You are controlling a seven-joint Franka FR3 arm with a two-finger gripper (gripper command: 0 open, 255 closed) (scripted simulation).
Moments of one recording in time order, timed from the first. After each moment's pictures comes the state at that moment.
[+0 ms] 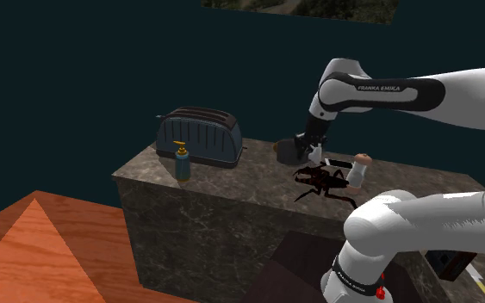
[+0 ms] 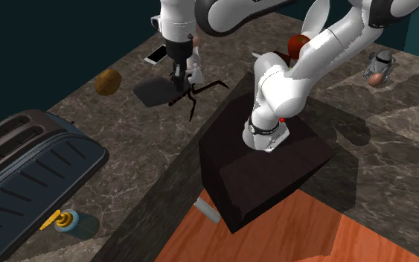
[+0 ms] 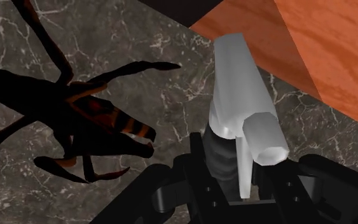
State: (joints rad) arm -0.35 -0.85 -0.18 -2.64 -0.04 1.88 0.12
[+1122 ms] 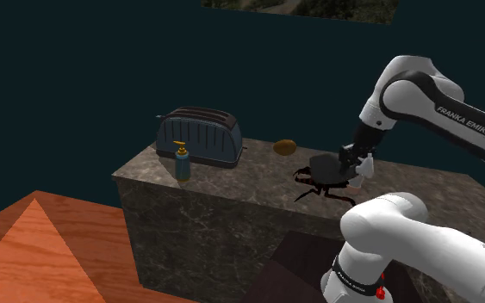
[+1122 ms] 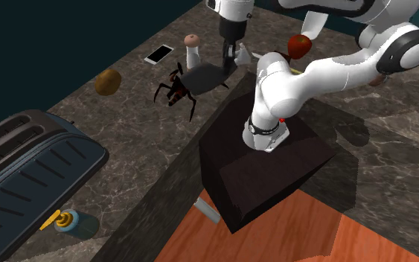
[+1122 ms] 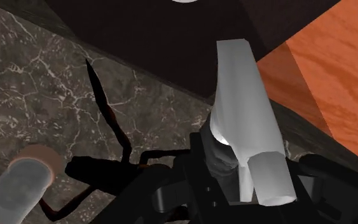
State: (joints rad) arm -0.48 -1.40 -0.22 -2.76 -0.13 1.45 0.03
